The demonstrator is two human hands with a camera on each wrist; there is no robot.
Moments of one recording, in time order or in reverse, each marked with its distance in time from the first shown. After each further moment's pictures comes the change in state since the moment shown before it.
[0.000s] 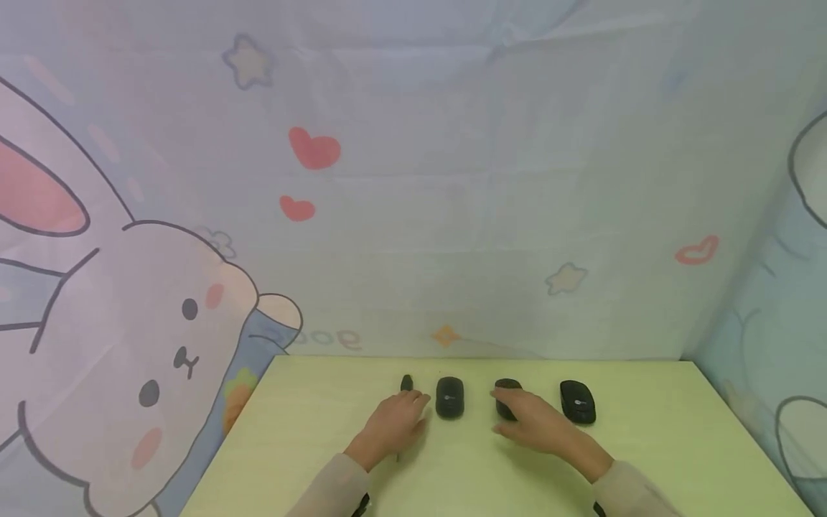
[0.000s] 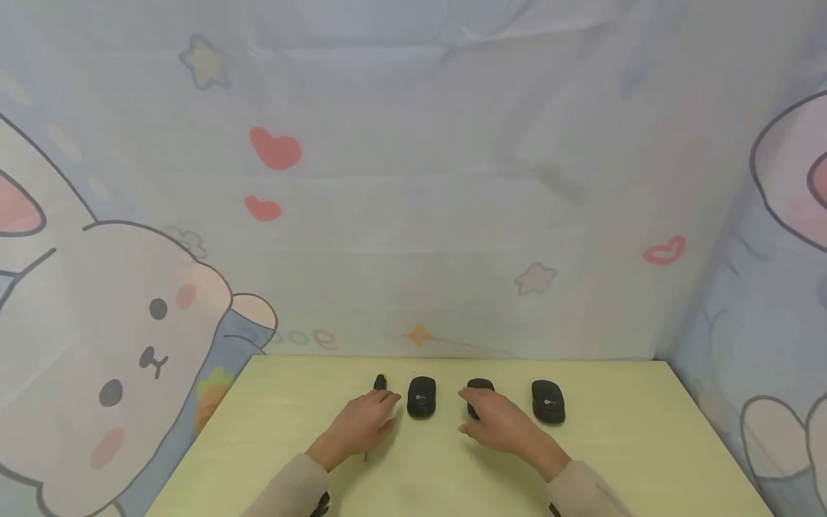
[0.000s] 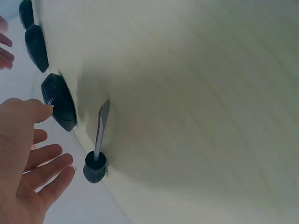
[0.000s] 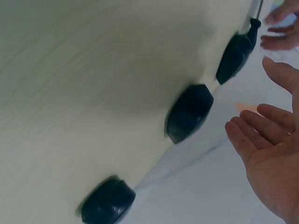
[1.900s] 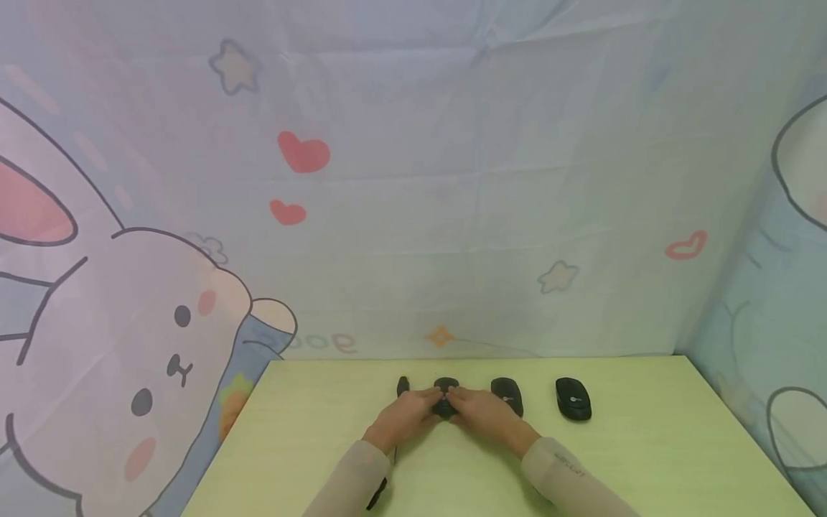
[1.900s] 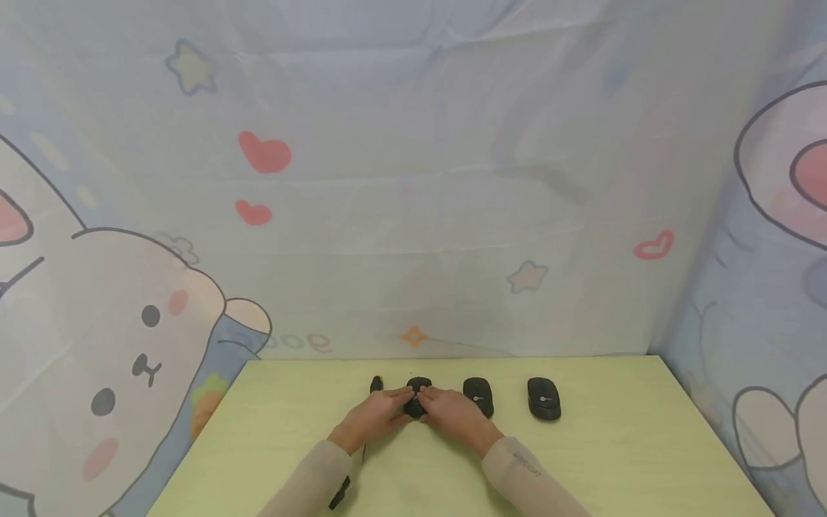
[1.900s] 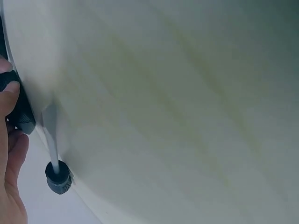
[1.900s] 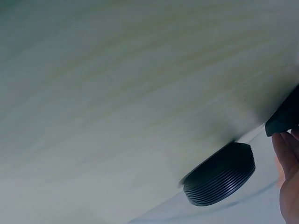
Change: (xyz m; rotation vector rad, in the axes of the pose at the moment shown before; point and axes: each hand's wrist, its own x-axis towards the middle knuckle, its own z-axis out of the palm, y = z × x) left_hand 0.034 -0.005 0.029 -0.218 0.019 0.105; right_hand 0.064 0.001 0.068 -0.345 0.067 -0.259
